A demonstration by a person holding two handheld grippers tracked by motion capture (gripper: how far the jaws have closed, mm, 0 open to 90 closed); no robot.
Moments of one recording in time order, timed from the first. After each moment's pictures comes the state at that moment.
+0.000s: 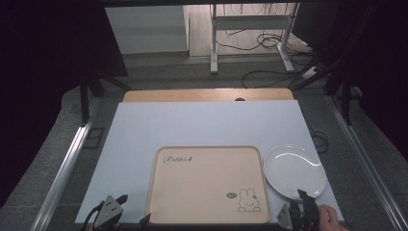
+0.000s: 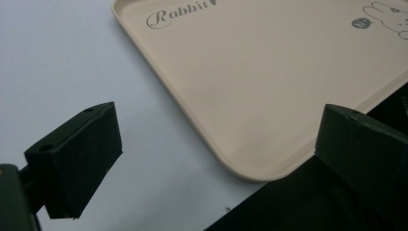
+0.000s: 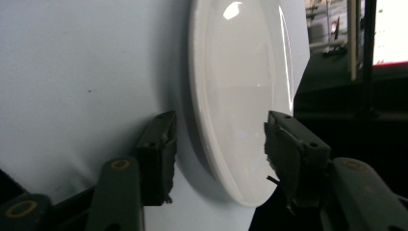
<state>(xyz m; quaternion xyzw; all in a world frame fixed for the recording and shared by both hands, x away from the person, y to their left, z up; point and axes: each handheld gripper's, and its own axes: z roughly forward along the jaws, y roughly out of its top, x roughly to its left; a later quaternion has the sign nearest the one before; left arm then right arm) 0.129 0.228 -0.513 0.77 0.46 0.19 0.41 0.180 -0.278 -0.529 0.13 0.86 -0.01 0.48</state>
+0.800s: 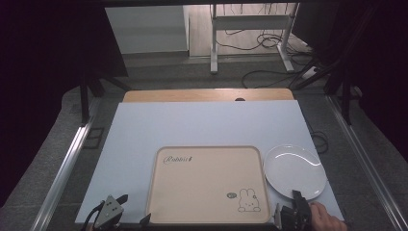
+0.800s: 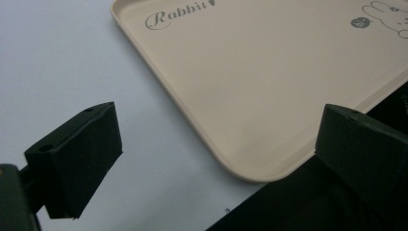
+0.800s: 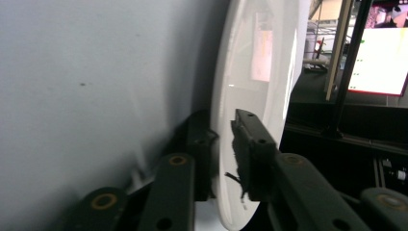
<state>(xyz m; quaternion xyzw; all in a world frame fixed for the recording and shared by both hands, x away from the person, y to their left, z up) 0.130 0.227 -0.512 0.77 0.45 0.19 0.41 0.193 -0.275 -0.547 0.05 0.86 -0.08 0.50</state>
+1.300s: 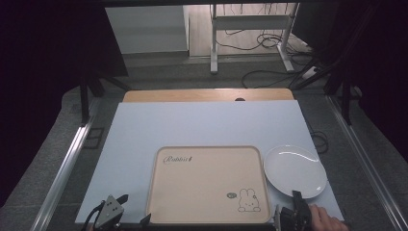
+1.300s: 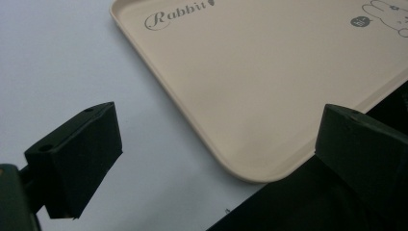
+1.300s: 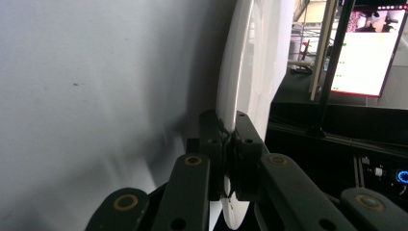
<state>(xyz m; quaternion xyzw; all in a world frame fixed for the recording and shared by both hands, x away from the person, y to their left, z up) 0.130 0.227 -0.512 0.77 0.45 0.19 0.41 0.187 -0.272 -0.542 0.05 0.85 -0.08 0.52</state>
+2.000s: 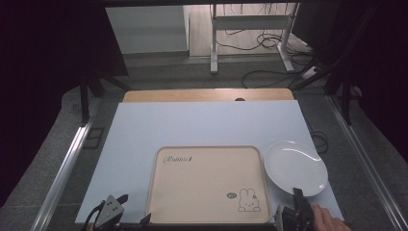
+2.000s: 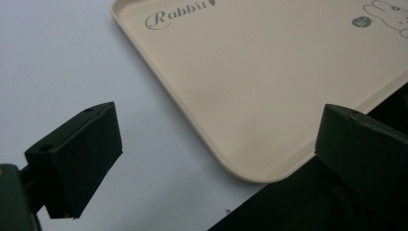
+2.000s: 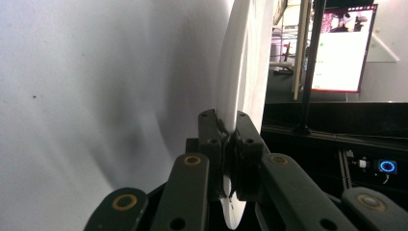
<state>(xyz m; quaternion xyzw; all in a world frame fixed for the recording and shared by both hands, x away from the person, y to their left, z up) 0.131 0.227 -0.512 0.77 0.45 0.19 0.41 0.183 -0.270 -0.530 0.06 0.83 -0.05 0.56</state>
